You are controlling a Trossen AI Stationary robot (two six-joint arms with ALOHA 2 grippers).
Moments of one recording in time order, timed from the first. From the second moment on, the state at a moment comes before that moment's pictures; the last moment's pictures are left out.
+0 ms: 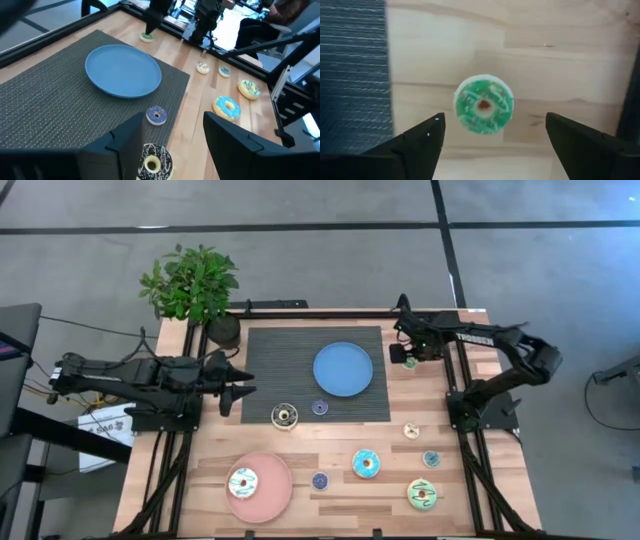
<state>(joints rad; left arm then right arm) -0.10 0.61 0.63 -0.40 -0.26 -0.48 -0.73 1.43 0.78 -0.83 0.07 0.70</state>
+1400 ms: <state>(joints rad) -0.10 0.61 0.63 -0.46 -0.33 -0.54 -0.75 1.56 0.76 -0.72 0.02 0.63</state>
